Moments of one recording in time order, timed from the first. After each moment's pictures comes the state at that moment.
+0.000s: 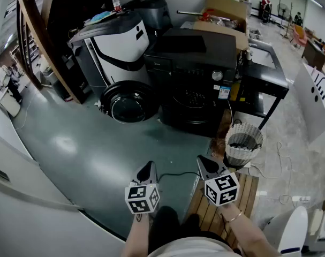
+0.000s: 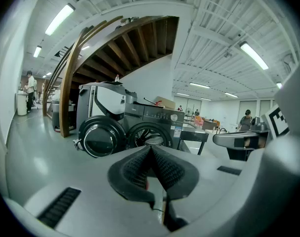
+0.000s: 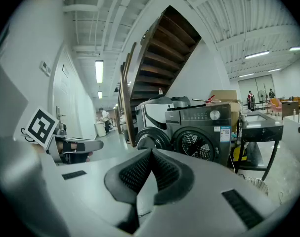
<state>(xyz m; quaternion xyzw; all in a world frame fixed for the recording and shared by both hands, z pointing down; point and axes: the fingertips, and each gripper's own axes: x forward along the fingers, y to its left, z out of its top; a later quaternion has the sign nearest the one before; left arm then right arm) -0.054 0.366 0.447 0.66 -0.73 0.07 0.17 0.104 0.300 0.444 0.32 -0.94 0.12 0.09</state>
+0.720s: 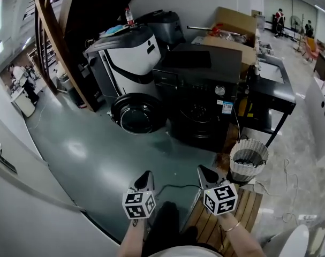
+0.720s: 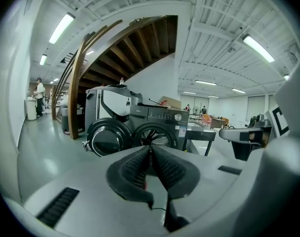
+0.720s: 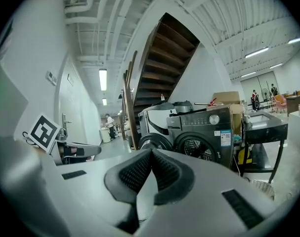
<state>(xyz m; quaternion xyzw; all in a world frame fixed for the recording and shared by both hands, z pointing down) -0.009 0.380 0.436 0.63 -0.76 0.08 0.17 0.163 0.297 0.424 0.30 -0.94 0.12 0.06</state>
